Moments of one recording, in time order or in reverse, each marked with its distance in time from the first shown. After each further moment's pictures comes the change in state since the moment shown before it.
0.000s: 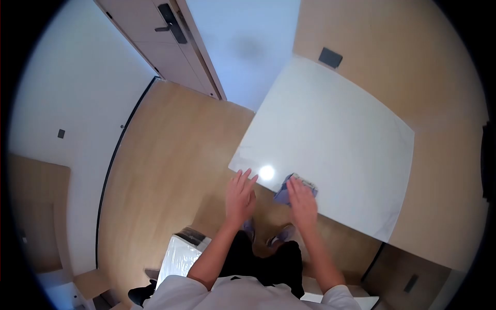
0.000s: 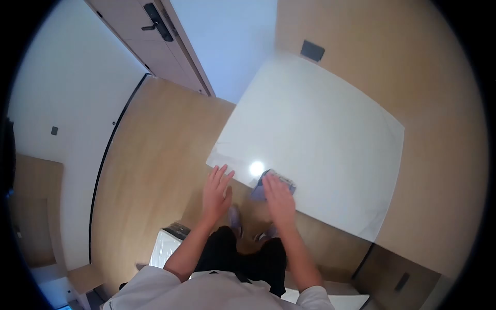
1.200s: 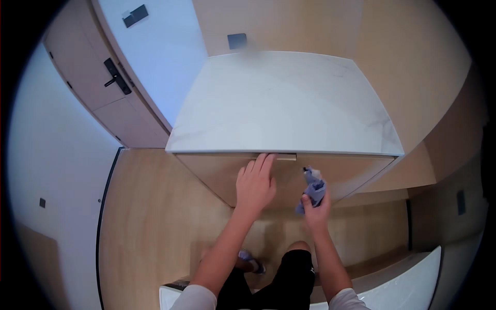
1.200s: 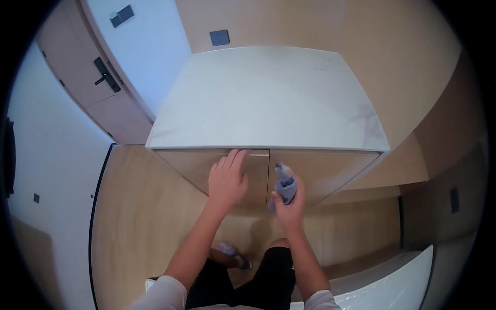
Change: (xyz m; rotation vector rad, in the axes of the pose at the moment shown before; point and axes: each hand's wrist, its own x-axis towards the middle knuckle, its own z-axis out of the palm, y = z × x) left_hand -0.074 0.094 0.136 -0.003 -0.072 0.413; right_hand -0.230 0.019 0.096 0.833 0.837 0.599
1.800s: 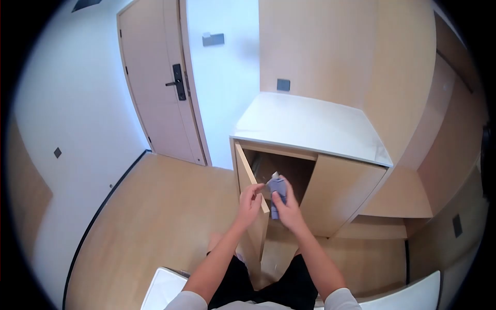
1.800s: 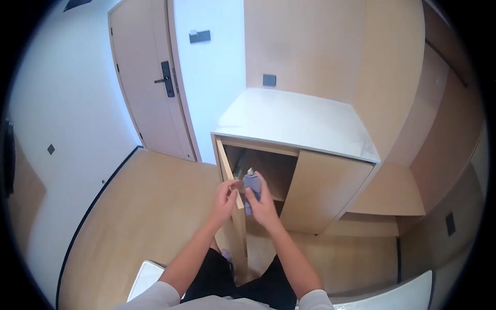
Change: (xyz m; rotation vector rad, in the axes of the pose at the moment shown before) left_hand -0.203 -0.067 -0.057 -0.754 0.350 -0.095; right_hand -0.123 -0.111 0.096 0.196 -0.539 -0.072
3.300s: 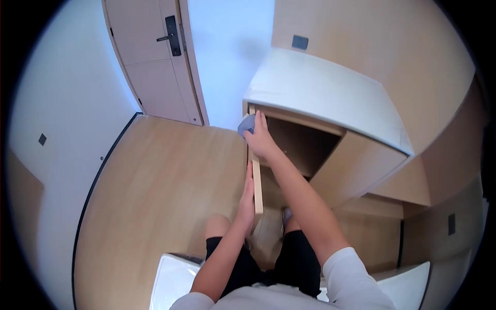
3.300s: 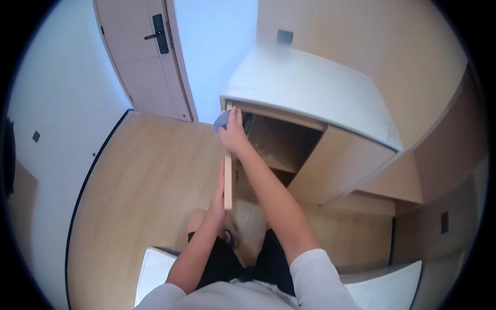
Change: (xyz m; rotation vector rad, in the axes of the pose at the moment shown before) left_hand -0.019 -0.025 -0.050 -0.737 0.026 -0.469; right_hand 0.191 0.079 0.143 -0.417 -0.143 0.129
